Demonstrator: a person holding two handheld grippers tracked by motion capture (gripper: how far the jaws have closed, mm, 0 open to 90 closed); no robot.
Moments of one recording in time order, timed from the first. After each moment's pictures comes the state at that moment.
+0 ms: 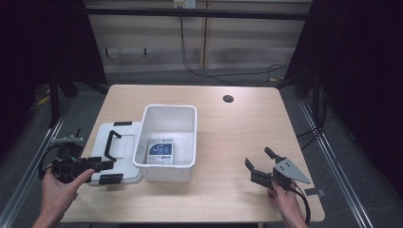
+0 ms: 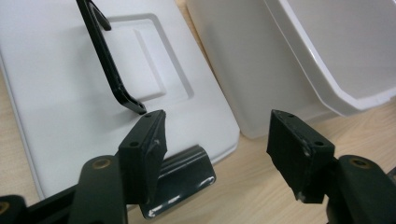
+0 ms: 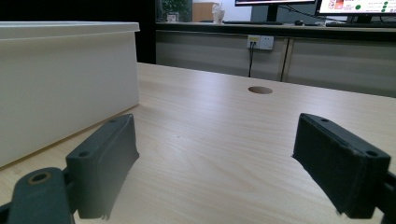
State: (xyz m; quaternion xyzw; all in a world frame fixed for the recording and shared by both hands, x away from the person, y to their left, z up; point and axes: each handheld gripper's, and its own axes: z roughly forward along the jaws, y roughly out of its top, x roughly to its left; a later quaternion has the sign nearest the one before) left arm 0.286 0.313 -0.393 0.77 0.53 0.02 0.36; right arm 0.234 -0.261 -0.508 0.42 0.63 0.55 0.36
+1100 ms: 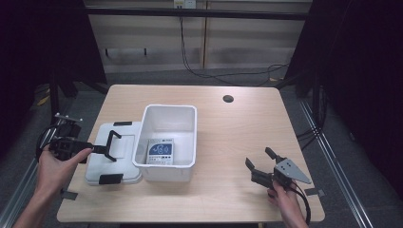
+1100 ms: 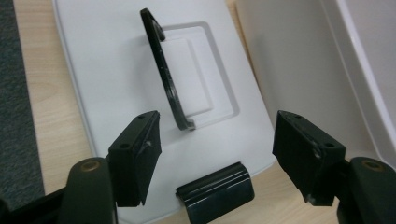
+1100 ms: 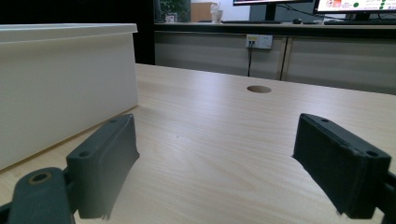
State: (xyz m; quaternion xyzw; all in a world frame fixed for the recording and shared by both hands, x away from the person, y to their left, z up) left arm 0.336 0.324 -0.375 0.77 0.58 0.02 0.28; right arm 0.233 -0.262 -0.508 0.42 0.62 0.55 0.36
